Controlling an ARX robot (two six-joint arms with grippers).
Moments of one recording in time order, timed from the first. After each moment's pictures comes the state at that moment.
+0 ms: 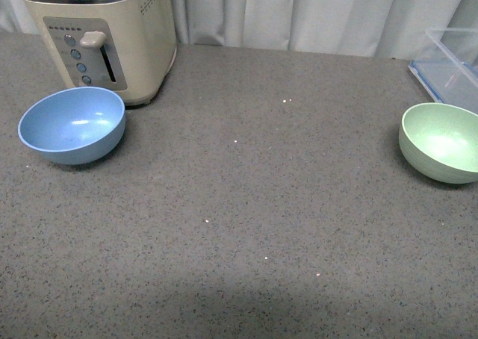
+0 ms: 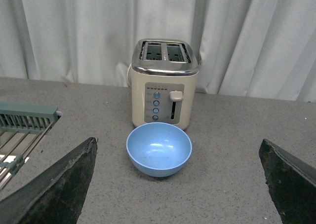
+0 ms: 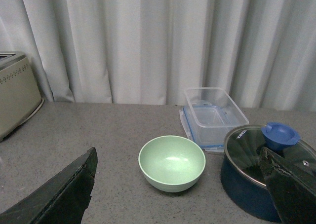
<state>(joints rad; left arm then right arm) 0.00 0.00 0.02 0.00 0.00 0.00 0.00 0.00 0.01 0.00 0.00 -0.01</state>
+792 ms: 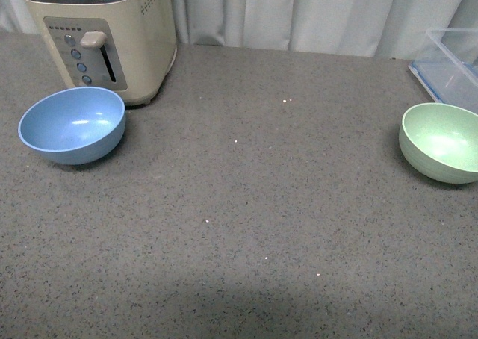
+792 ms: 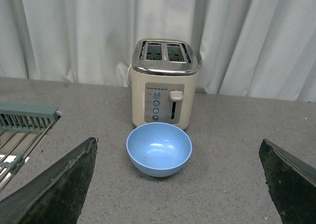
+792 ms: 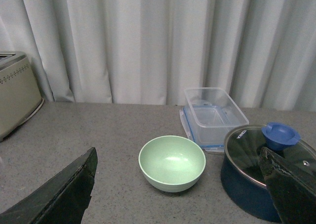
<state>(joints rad) 0.00 0.00 0.02 0.00 0.00 0.00 0.00 0.00 0.01 0.00 0.00 -0.01</state>
